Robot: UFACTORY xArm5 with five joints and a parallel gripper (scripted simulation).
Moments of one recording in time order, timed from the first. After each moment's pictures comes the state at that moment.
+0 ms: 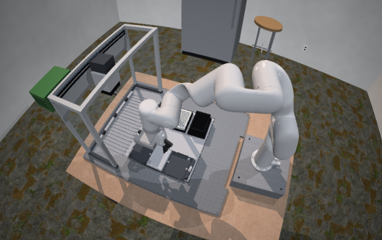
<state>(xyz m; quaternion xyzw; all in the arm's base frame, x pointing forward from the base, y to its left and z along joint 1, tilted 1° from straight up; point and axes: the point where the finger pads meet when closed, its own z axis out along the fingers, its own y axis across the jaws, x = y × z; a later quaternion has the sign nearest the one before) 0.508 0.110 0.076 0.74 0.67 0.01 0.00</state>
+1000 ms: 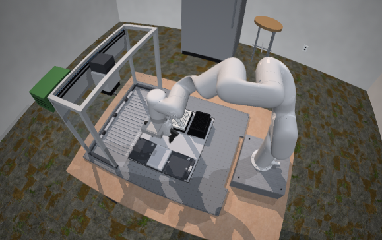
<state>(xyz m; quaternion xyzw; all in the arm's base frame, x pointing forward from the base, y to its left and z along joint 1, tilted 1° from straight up) 0.502 0.054 0.075 0.73 0.68 0.01 0.00</state>
